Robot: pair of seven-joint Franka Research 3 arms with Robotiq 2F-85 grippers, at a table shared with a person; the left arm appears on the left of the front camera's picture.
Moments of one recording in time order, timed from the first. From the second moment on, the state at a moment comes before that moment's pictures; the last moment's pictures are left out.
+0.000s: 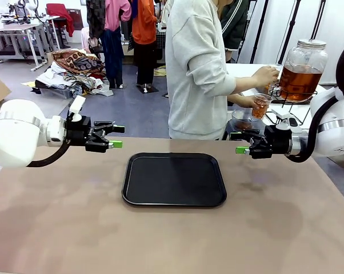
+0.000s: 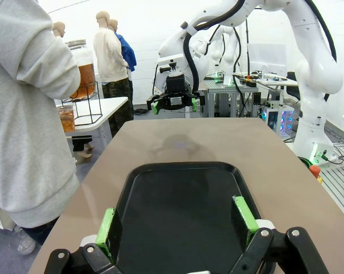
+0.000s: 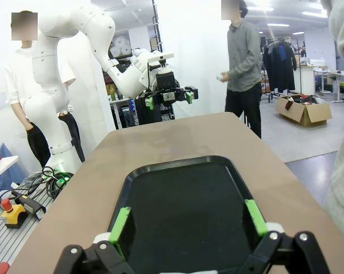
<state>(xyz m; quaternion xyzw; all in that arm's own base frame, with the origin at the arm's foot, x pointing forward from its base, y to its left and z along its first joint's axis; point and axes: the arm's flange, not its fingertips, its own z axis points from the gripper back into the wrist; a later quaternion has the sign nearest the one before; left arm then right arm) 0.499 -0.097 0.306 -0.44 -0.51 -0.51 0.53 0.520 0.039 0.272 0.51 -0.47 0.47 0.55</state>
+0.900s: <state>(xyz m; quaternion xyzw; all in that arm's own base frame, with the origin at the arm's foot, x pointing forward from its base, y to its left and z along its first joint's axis) 0.499 -0.097 0.306 -0.44 -0.51 -0.51 0.53 0.520 0.039 0.272 0.51 -0.47 0.47 0.55</state>
